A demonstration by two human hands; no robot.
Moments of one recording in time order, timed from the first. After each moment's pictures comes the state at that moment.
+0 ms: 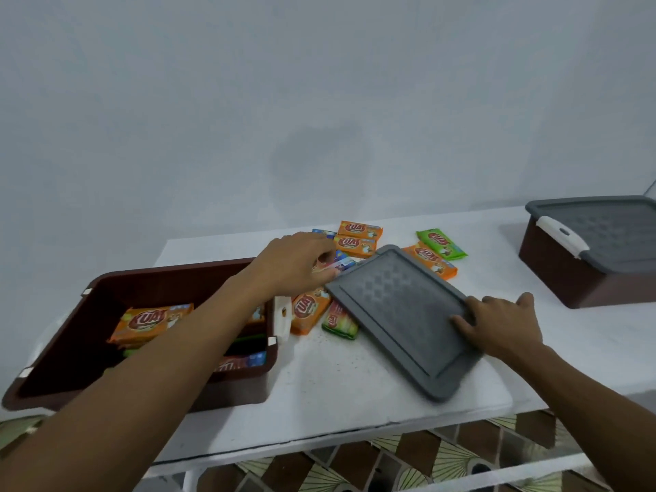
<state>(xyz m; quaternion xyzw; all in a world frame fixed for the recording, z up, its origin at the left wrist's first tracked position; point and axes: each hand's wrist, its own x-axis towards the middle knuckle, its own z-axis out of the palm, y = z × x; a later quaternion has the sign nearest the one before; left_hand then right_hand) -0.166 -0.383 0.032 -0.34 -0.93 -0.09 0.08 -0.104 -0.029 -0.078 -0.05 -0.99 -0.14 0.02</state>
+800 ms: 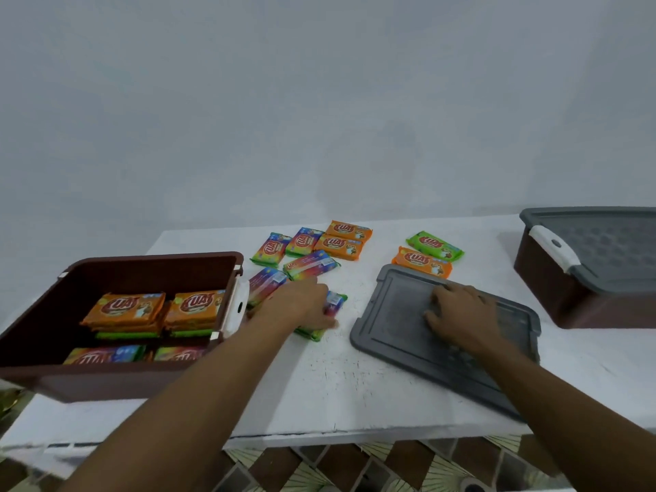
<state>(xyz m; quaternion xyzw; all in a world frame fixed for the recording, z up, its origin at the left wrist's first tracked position) -0.169 -0.287 -0.039 -0.14 -0.98 0.05 -0.14 -0.152 -0.001 -0.089 0.00 -1.00 0.02 0.02</state>
